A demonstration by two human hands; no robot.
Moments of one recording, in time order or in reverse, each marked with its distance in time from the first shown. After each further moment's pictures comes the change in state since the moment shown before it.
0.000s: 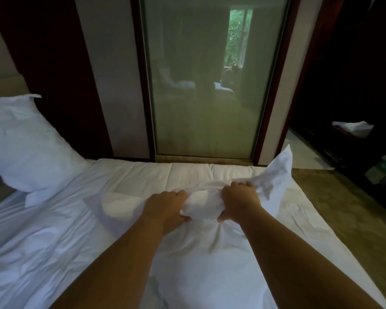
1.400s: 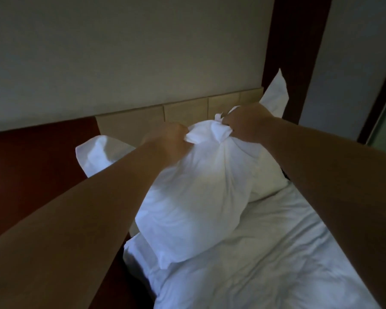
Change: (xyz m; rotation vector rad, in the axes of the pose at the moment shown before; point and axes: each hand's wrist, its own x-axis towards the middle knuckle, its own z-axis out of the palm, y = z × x) left_hand -0.325 -0.580 -0.218 -0.078 0.381 -0.892; right_hand 0.096 -0.700 -0.320 -0.139 0.749 -1.011
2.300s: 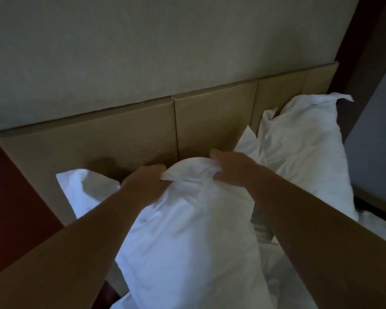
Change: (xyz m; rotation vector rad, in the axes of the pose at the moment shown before) left_hand 0.311 -0.255 0.174 0.103 -0.232 -0.222; right_hand 0.338 -0.049 0.308 0.605 -0.319 0.003
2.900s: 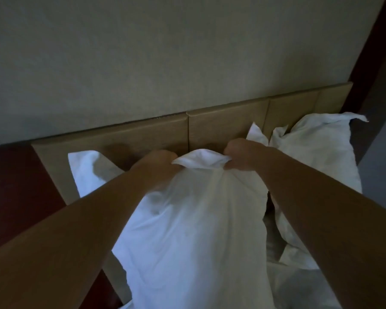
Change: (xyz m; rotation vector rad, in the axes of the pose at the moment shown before) left_hand 0.011 0.016 -0.056 -0.088 -0.023 -0.021; right_hand 0.038 0.004 -0.054 -0.139 -0.063 -0.041
